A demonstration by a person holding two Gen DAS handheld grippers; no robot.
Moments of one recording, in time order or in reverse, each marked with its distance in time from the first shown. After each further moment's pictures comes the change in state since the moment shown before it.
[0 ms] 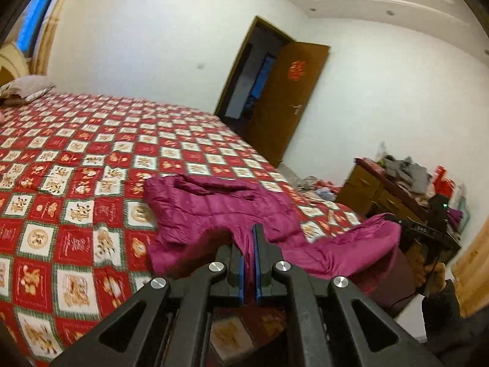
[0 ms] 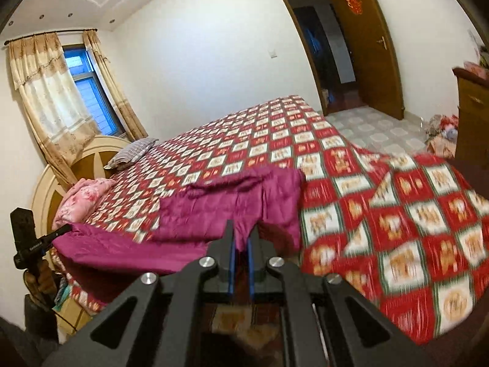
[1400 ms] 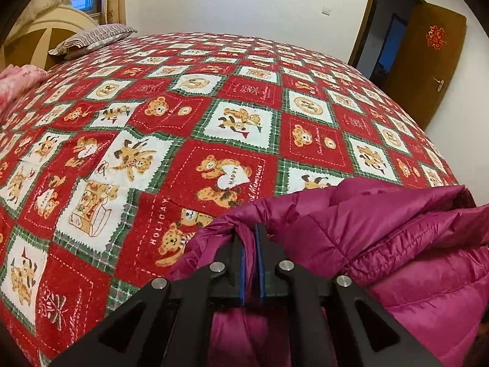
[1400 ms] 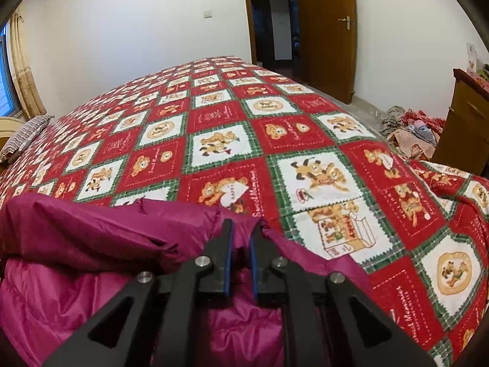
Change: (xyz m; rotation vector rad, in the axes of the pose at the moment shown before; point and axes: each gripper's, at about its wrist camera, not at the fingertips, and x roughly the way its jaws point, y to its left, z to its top) left arm 0.346 0.167 0.043 -0.183 0.203 0.591; right arm 0.373 -0.059 0.049 0.012 0.152 -0.444
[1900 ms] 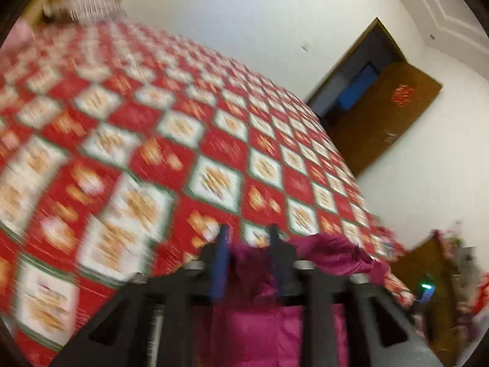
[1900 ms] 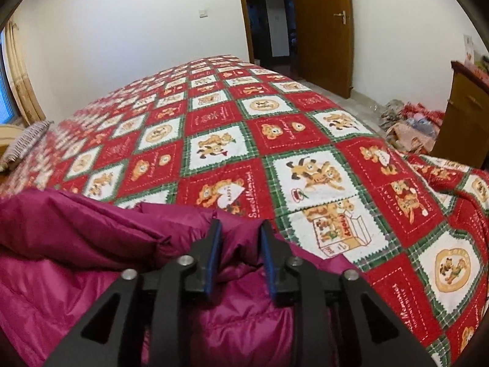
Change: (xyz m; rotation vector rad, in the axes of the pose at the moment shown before) left arm -0.084 0.065 0.067 -0.182 -0.087 -0.296; right arm -0.005 -0.007 0.006 0.045 0.011 0.035
